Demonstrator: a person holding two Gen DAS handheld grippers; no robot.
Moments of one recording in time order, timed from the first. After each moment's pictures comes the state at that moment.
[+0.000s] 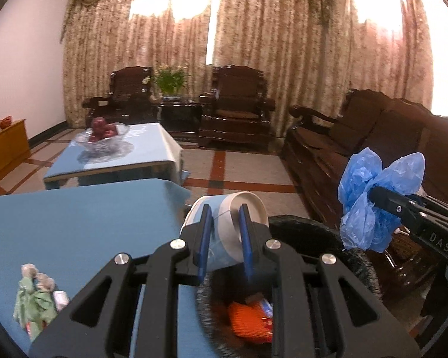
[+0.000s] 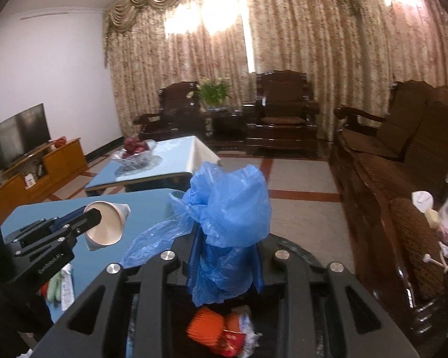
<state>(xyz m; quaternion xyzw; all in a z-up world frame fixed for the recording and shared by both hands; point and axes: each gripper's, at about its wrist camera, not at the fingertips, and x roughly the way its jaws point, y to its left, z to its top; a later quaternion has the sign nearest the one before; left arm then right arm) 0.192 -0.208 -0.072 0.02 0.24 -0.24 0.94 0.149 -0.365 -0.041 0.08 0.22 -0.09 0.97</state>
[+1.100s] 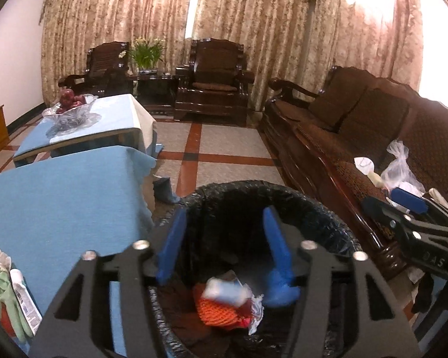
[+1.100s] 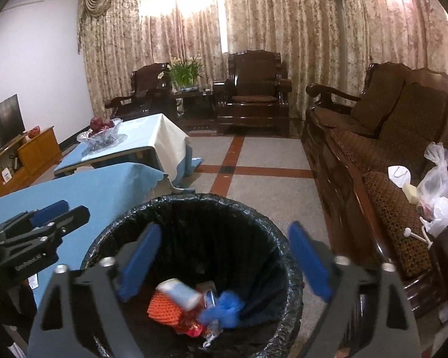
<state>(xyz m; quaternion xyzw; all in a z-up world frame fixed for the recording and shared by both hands) 0.193 -0.250 -0.121 0.02 0.29 -0.28 0.92 0.133 -0.396 -0.086 0.08 0.26 -0.14 0.95</state>
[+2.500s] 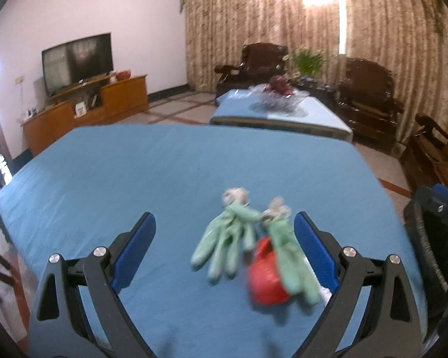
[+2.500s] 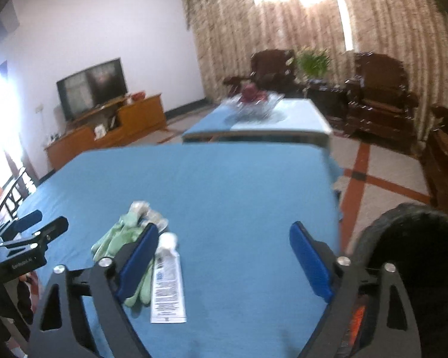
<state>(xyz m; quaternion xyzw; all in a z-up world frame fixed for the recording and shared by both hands) 0.152 0.124 -0.129 -0.02 0.29 0.07 0.95 0.236 -0.098 -0.137 0.04 0.29 0.14 0.95</state>
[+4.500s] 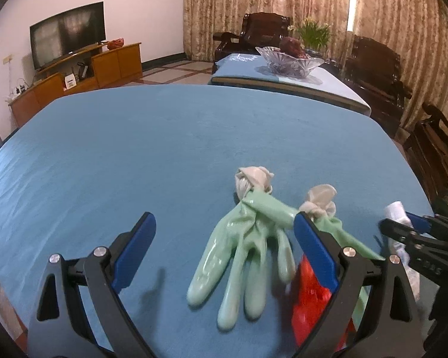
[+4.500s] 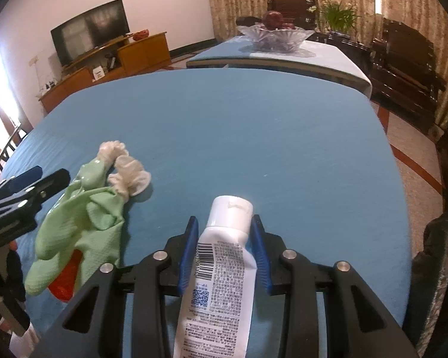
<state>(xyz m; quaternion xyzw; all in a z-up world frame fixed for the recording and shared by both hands) 0.235 0.155 -0.198 -0.04 0.36 0.05 0.93 0.316 -0.065 -0.212 -0.01 0.41 0.14 0.90</state>
